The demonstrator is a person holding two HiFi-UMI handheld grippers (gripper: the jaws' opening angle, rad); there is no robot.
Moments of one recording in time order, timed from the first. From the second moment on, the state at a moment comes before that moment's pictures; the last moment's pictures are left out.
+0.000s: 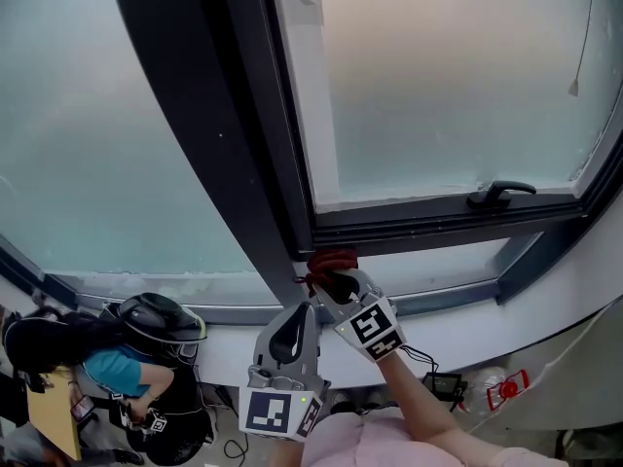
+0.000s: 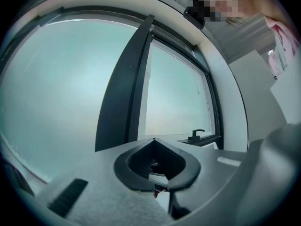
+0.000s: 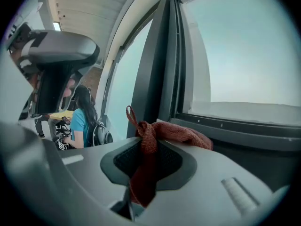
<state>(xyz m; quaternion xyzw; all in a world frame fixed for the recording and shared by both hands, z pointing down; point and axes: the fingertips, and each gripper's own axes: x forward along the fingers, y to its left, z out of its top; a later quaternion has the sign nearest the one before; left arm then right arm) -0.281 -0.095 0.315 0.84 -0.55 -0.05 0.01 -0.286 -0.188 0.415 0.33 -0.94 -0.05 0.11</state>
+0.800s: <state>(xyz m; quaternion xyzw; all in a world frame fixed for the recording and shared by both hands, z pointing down) -0.347 -0.100 0.305 0.84 -0.54 -0.05 -0.01 -0.311 -0.226 0.415 0.41 -0.90 -0.08 0.10</state>
